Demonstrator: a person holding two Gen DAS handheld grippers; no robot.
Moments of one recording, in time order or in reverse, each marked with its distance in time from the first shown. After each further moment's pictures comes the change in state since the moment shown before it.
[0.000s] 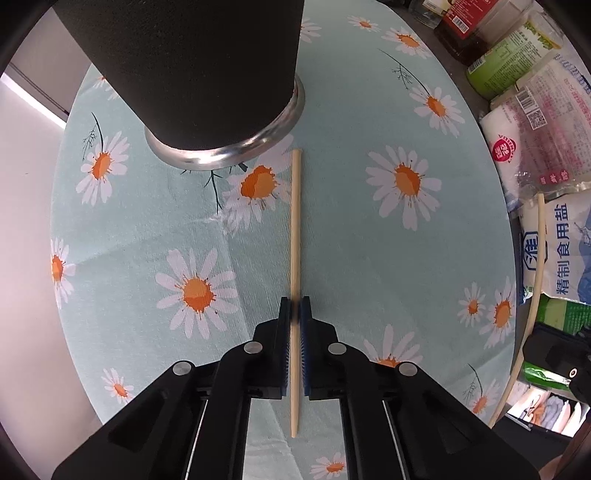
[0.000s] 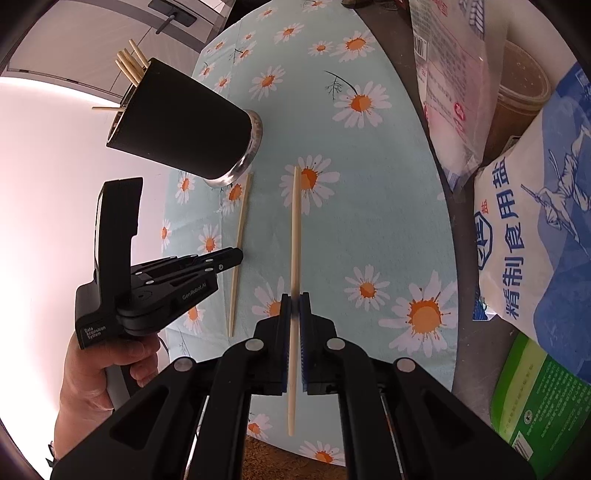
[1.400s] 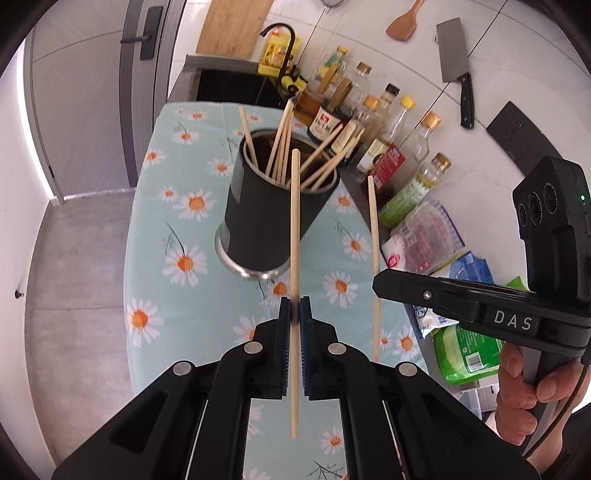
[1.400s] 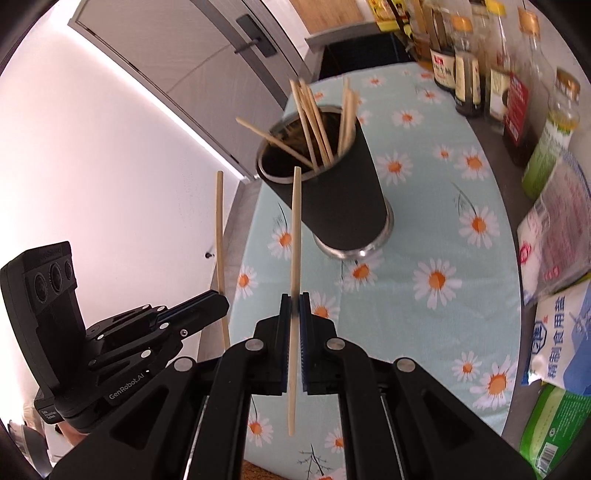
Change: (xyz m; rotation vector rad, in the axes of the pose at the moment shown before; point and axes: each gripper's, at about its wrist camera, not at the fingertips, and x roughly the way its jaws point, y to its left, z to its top) left arm -0.173 0.100 -0.070 0.016 -0.511 -0.298; right arm -0.019 0.163 0.011 -0.229 -0.264 -0.010
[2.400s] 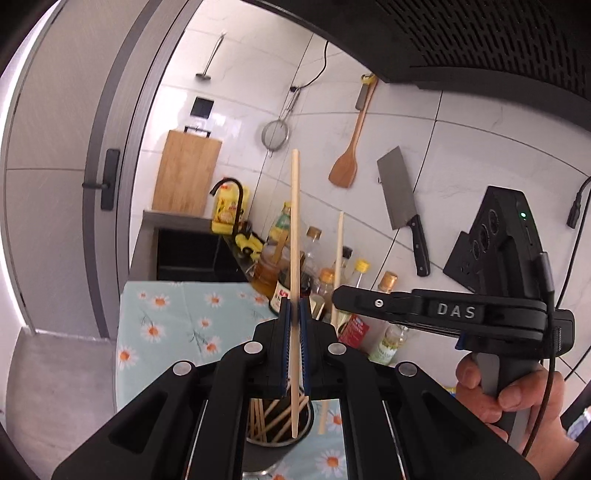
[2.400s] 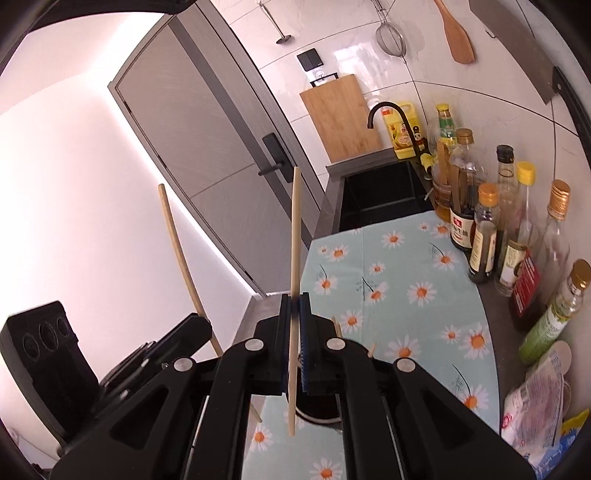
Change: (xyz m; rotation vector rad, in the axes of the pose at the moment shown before) left arm -0.042 -0.011 0.120 0.184 -0.566 -0.151; right arm -0.057 0.023 0.142 -0.076 -0.437 0.032
